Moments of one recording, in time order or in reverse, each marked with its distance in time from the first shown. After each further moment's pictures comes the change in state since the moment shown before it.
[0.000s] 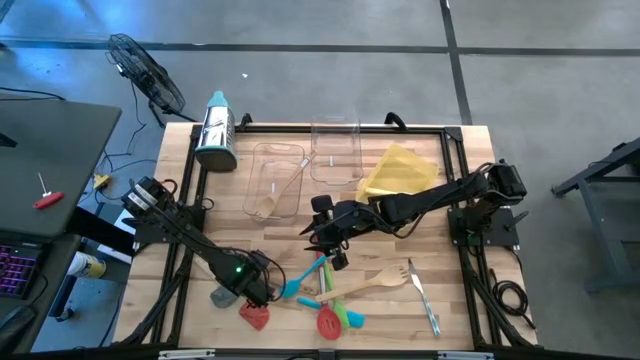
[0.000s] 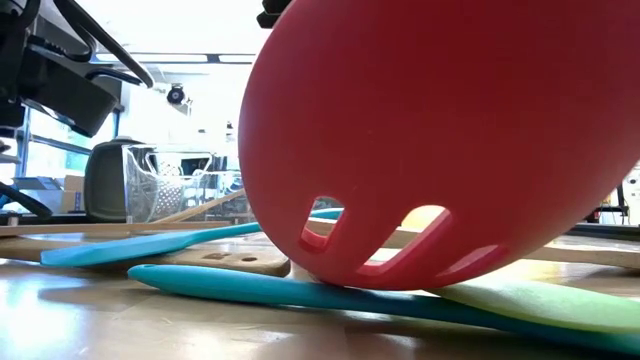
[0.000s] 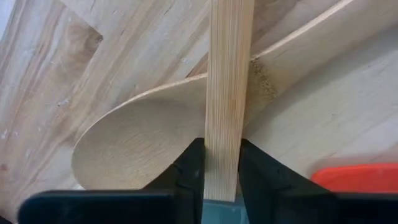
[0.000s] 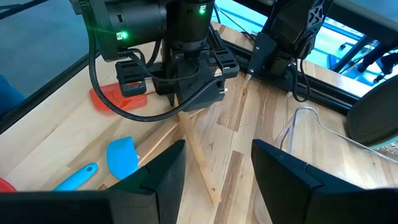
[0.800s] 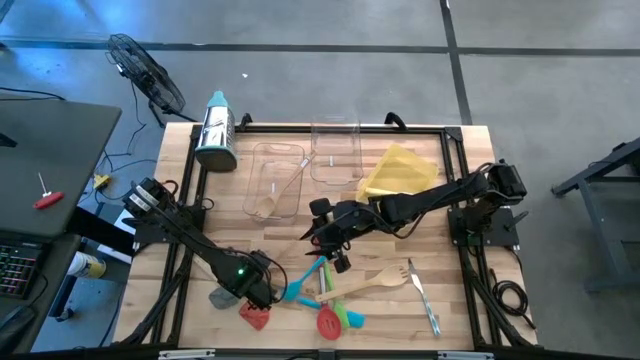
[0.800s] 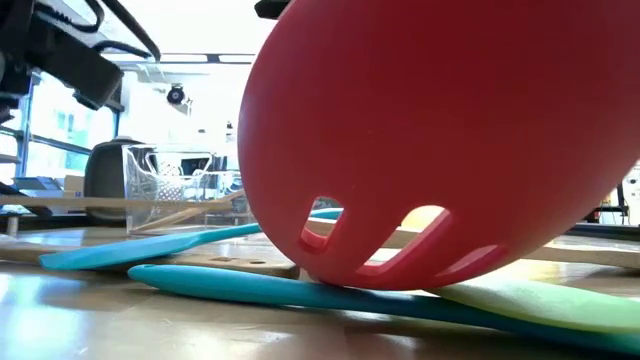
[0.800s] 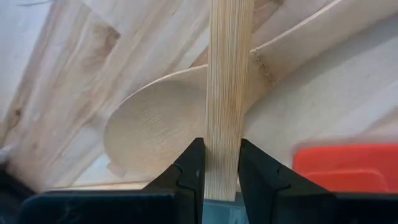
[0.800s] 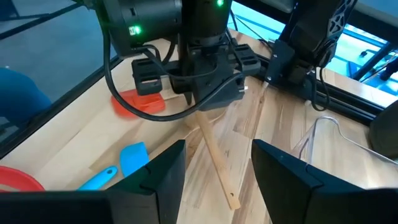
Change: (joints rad) left arm 0.000 0.005 0.118 -0.161 0.005 -0.004; right arm -0.003 0.000 0.000 0.009 -0.072 0.000
